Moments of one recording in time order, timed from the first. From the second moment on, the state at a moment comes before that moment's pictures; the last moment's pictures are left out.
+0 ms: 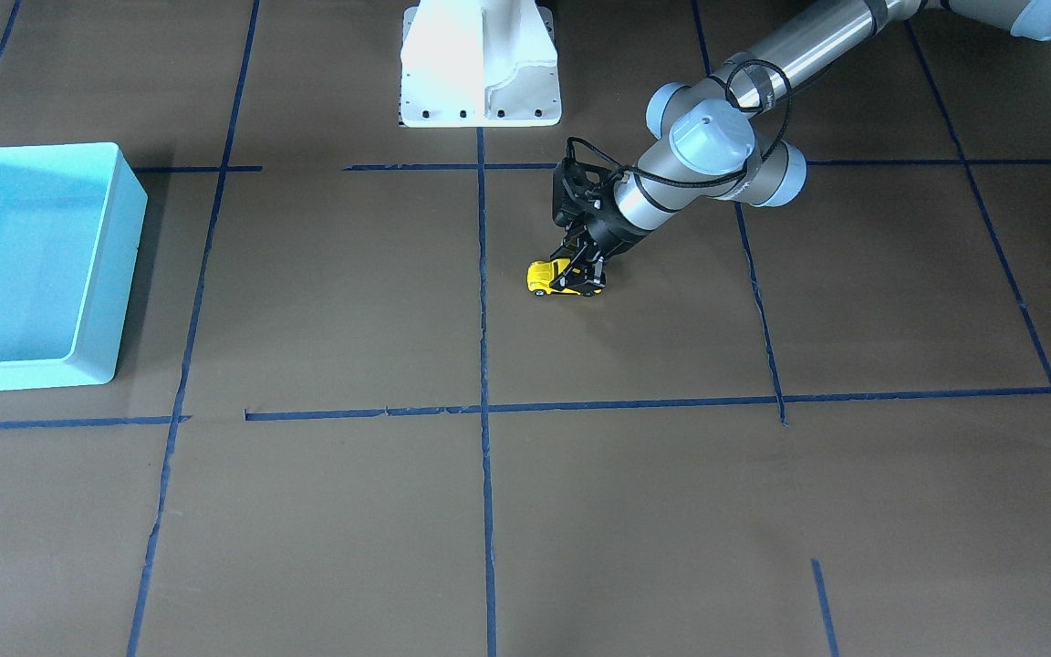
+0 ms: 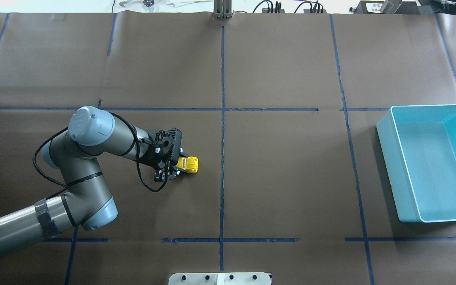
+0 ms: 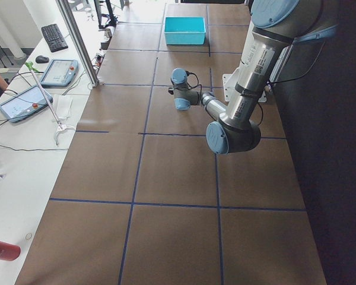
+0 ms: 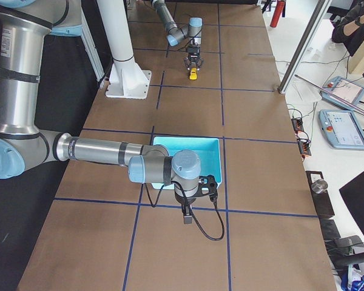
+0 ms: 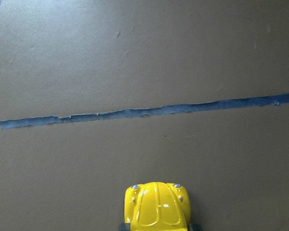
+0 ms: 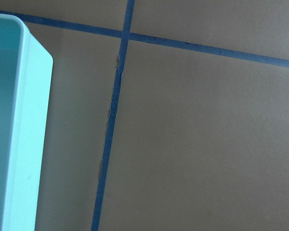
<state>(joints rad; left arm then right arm) -0.55 -2.04 -1.49 -2.44 -2.07 0.27 1.58 -1.77 1.70 -1.48 2.28 -0.14</state>
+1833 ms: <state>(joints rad) -0.67 -1.69 -1.65 -2.63 -2.18 0.30 1.58 -1.77 1.70 -1.48 2.28 -0.14</state>
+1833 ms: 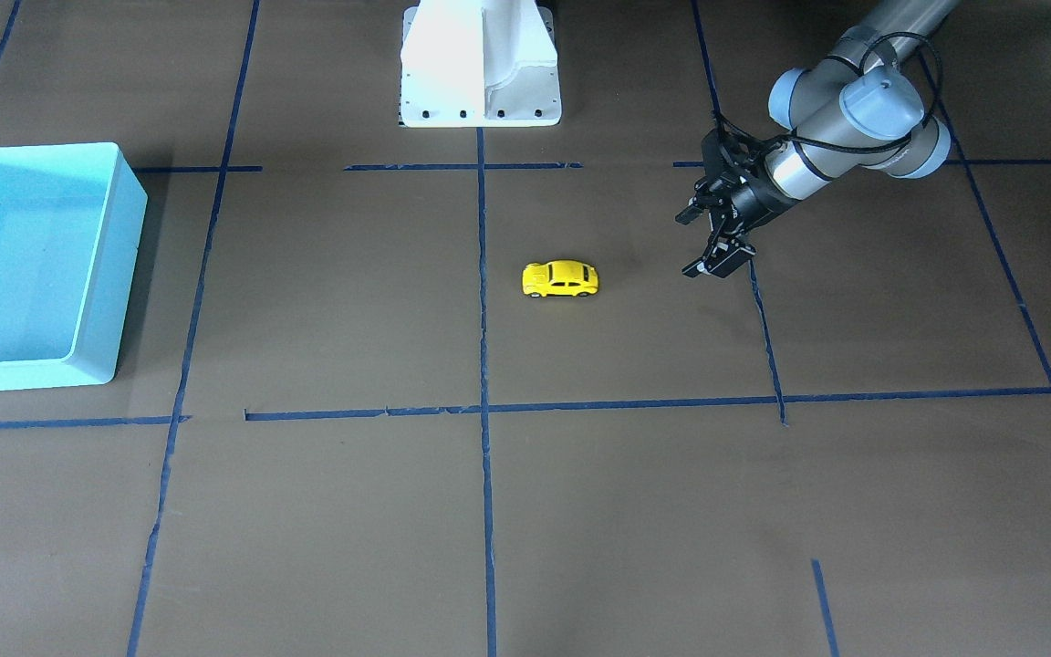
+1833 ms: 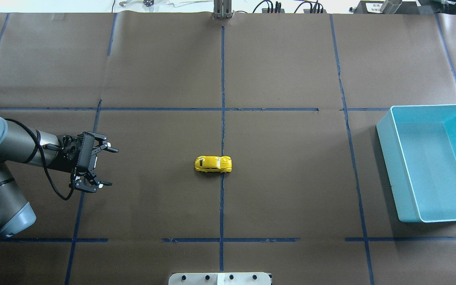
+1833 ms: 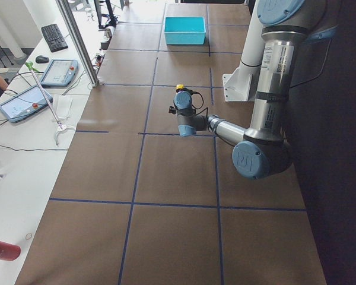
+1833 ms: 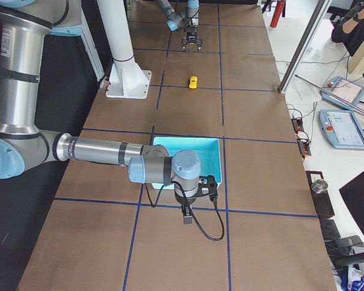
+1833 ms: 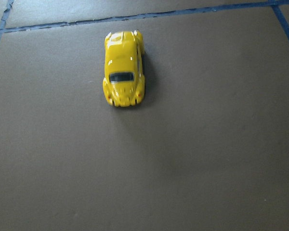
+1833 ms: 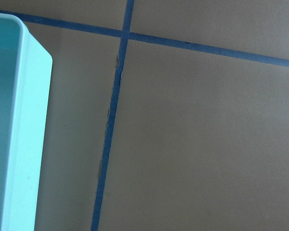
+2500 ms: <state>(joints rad) -0.74 -1.58 -1.79 -2.48 -2.26 0.31 1.58 -1.77 1.70 -1.48 2.28 -0.14</state>
